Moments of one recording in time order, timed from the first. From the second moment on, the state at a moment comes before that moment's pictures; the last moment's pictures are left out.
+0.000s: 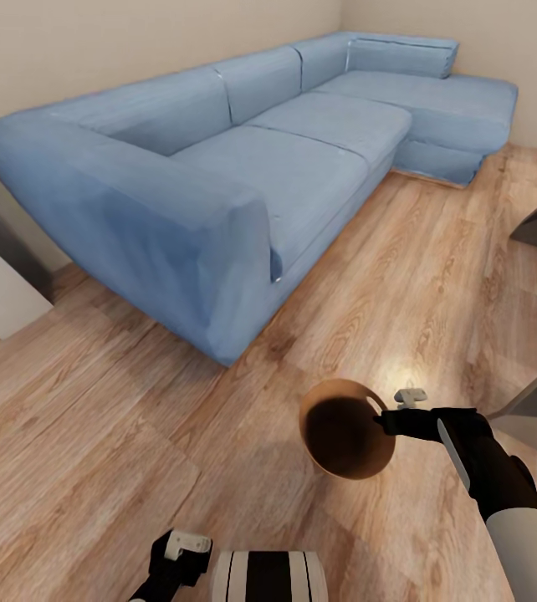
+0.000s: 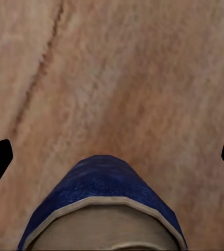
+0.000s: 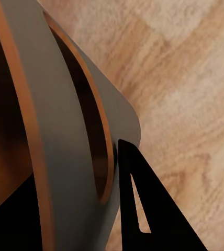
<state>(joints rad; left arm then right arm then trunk) -0.31 -0.01 -0.18 -0.48 -0.01 -0.24 0.00 -0.65 -0.22 -0.07 -1.01 0.06 0.76 0.56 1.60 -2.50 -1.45</state>
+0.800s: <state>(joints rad) -0.30 -0.01 -0.18 -0.46 -0.01 -0.24 0.00 -0.65 -0.22 -0.07 -1.01 0.06 0.76 0.56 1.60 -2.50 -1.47</state>
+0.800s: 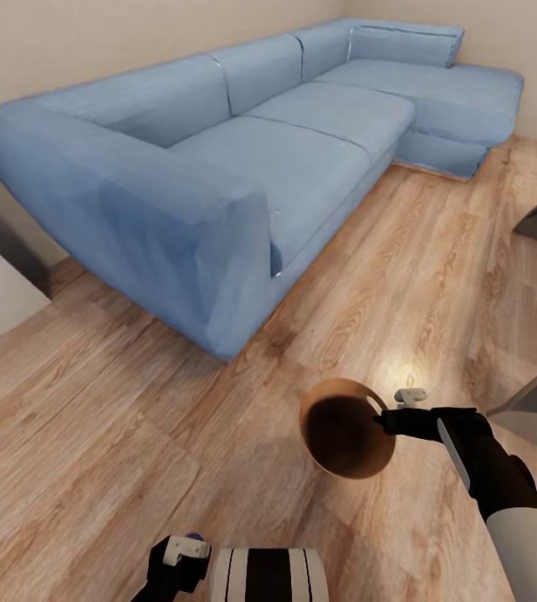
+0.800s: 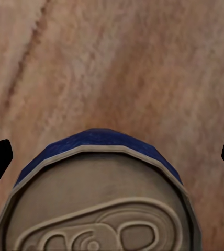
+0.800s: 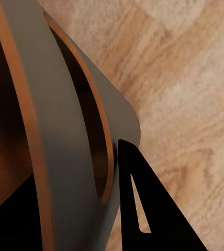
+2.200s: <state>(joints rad) -0.31 -0.01 -0.18 -0.46 -0.01 -0.23 0.00 -0.65 -0.21 -0.07 -1.01 0.06 0.76 0.56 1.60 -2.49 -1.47</state>
